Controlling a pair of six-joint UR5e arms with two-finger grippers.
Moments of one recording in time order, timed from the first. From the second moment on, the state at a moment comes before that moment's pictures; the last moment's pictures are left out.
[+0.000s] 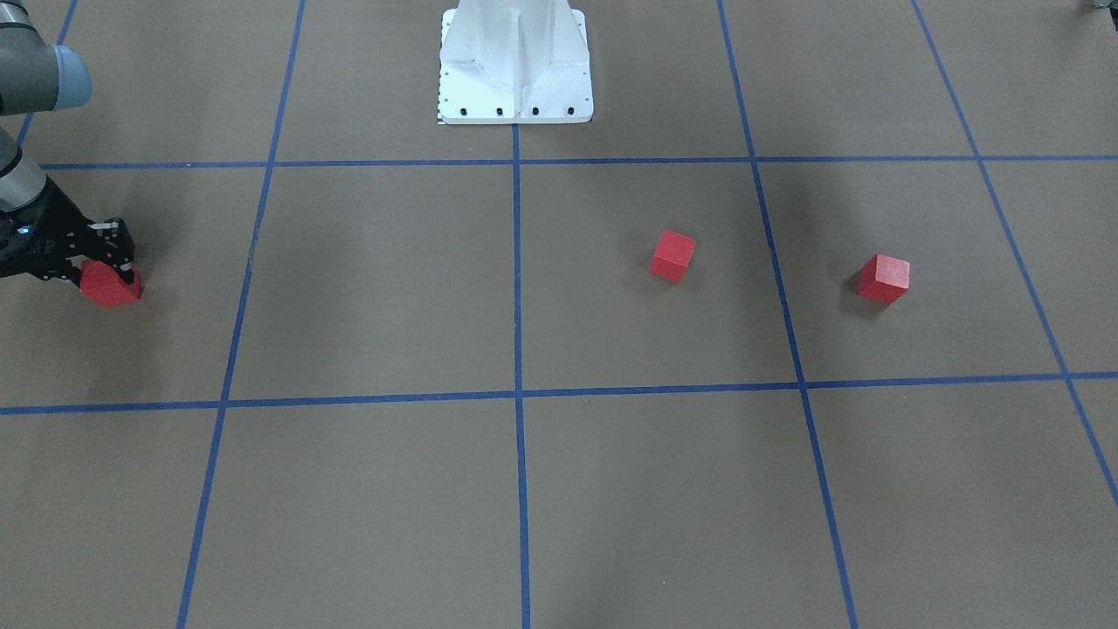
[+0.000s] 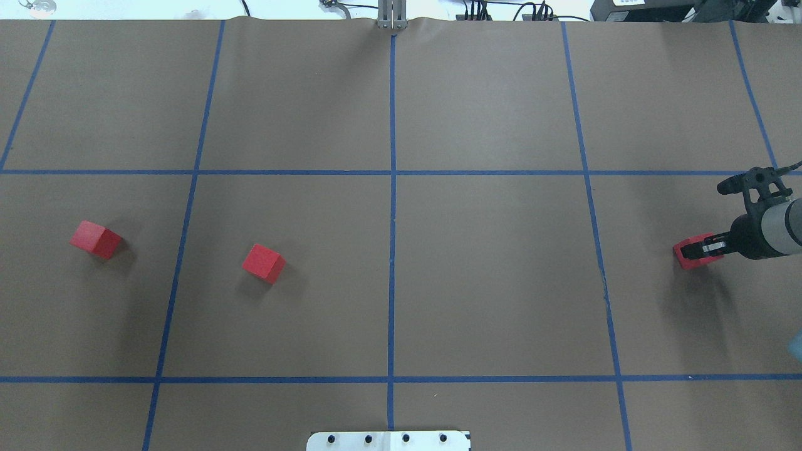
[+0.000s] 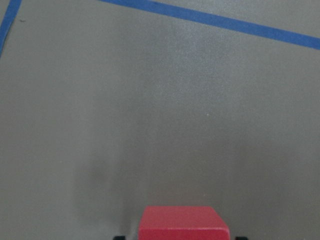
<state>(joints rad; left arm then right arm) -1.57 -1.60 -1.67 -1.92 -2.37 0.06 0.86 -1.74 1.73 -0.84 2.03 0.71</state>
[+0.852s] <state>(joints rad) -1.57 -1.59 -1.67 -1.92 -2.37 0.06 0.81 -1.30 1.81 -1.34 1.97 0.81</state>
